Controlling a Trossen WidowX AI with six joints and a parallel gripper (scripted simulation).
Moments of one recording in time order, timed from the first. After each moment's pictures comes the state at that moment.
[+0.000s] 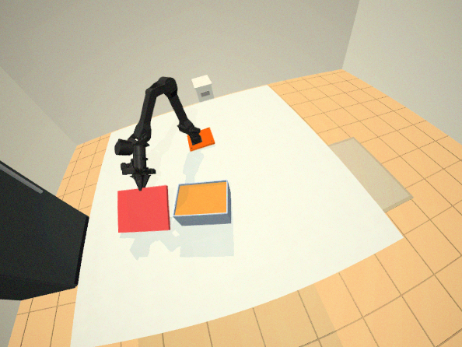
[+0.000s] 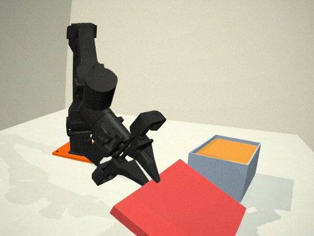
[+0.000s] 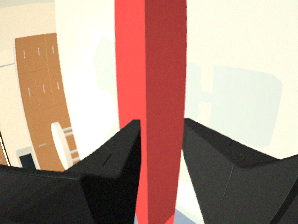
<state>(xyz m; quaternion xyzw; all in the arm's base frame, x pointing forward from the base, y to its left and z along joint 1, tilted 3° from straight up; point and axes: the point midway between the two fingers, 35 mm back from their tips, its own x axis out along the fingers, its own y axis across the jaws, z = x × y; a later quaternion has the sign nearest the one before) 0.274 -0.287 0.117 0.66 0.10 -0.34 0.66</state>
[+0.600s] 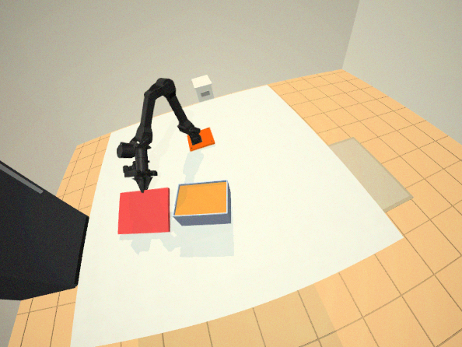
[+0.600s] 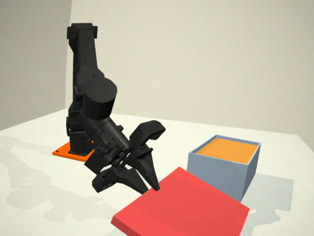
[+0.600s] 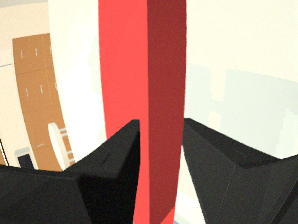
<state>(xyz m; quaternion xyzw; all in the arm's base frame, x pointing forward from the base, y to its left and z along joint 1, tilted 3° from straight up) 0.274 -0.288 0.100 0.66 0.11 -0.34 0.66</state>
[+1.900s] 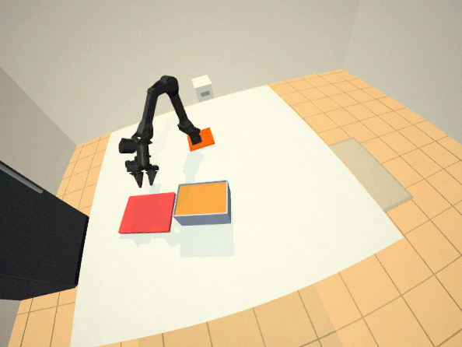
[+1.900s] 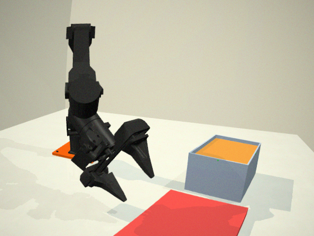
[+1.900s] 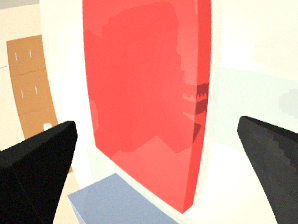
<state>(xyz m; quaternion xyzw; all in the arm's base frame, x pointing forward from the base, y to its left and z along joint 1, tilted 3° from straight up) 0.242 -0.279 0.099 0.67 0.12 -0.35 0.65</state>
